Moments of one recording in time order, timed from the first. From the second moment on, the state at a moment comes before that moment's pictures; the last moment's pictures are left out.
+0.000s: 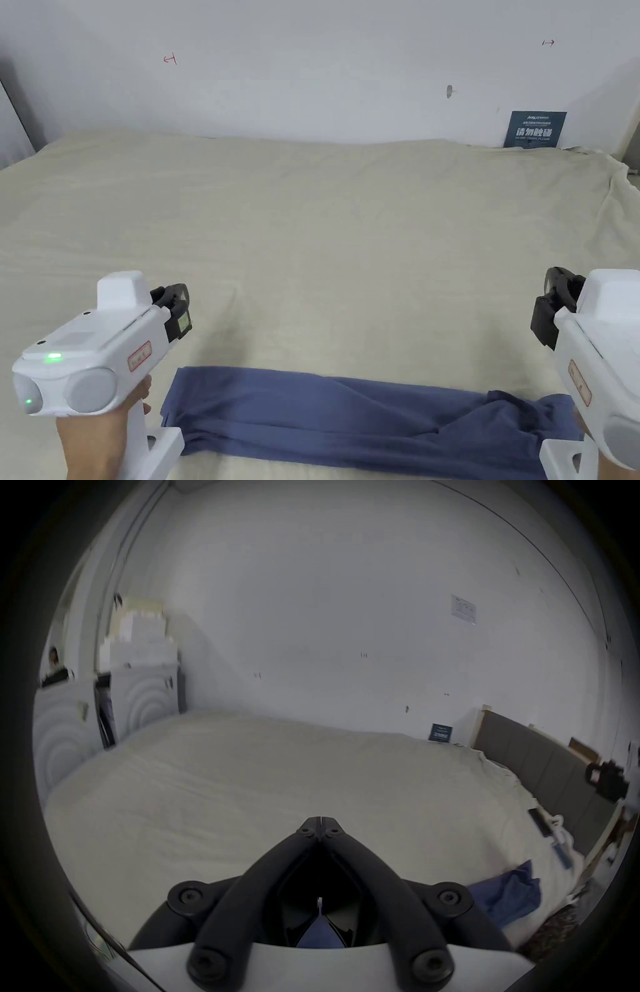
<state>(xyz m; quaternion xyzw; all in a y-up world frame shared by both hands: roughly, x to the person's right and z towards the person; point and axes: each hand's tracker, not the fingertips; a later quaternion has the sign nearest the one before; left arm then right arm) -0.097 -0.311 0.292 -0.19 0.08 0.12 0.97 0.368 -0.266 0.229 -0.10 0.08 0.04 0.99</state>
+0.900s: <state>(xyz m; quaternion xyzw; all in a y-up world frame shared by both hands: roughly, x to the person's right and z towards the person) -0.242 -0.458 0.262 -0.46 0.02 0.34 0.82 0.346 -0.301 0.210 -0.18 0.07 0.06 0.98</state>
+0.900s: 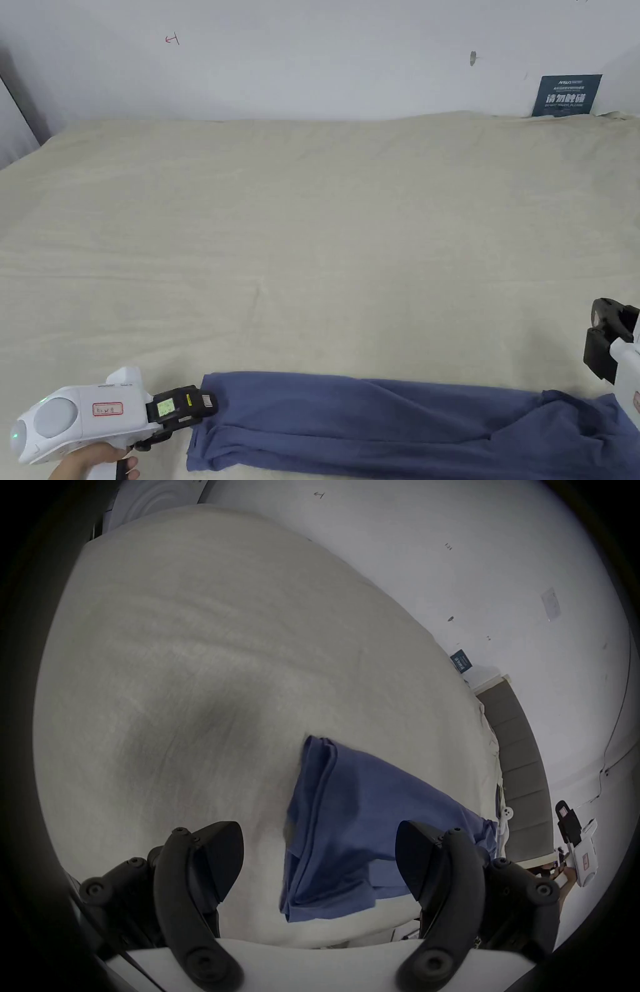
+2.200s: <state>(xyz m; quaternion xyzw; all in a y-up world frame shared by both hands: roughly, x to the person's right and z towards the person) -0.239 -0.403 0.264 -0.46 0.01 0.24 0.86 0.366 -0.293 0.207 -0.18 0.06 0.04 0.98</state>
